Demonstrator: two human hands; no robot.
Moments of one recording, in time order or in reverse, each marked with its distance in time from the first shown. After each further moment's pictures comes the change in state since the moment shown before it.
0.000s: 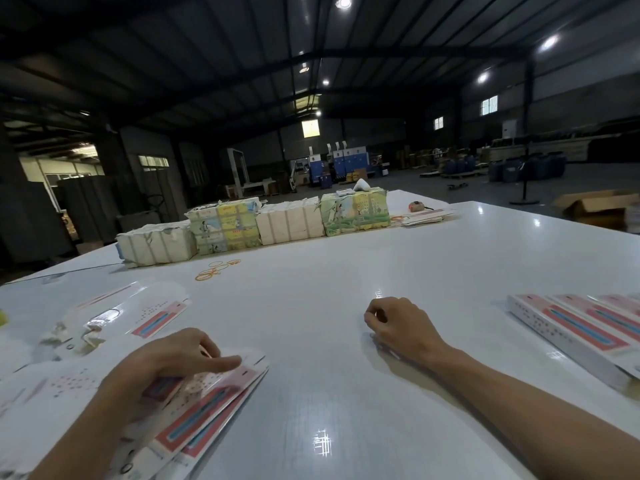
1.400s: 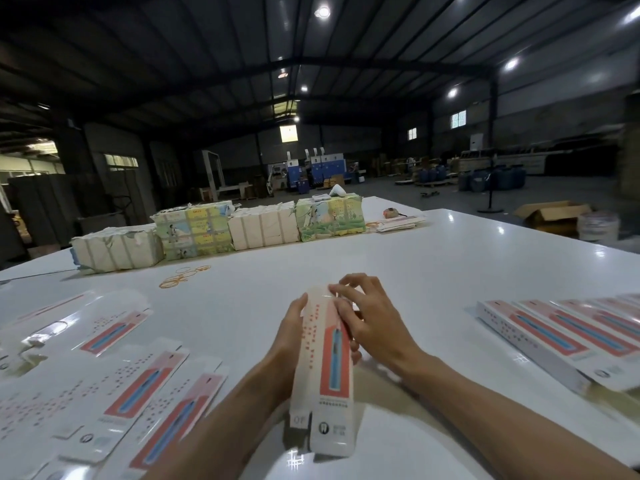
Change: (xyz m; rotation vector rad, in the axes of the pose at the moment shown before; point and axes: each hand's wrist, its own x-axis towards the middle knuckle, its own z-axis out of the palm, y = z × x) left_hand 0.023 0.192 0.091 -1.338 -0.124 0.361; right_hand 0.006 -0.004 -0.007 0.127 0.217 -0.240
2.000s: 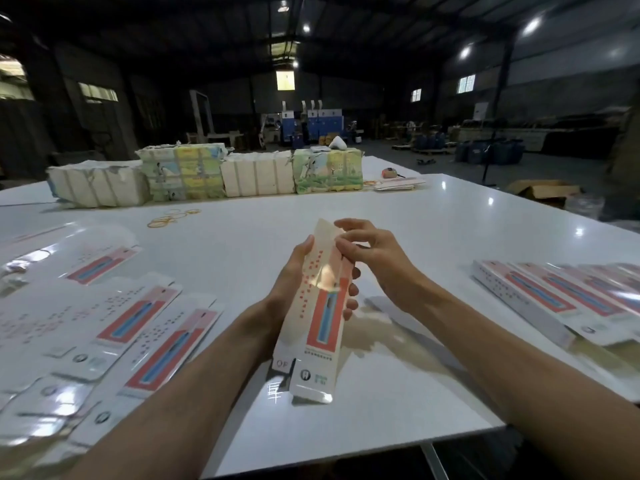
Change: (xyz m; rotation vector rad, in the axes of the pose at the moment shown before) left_hand 0.002 -0.008 -0.006 -0.158 -0.345 -0.011; right_hand 0.013 -0.011 -0.021 0.716 -0.106 0.311
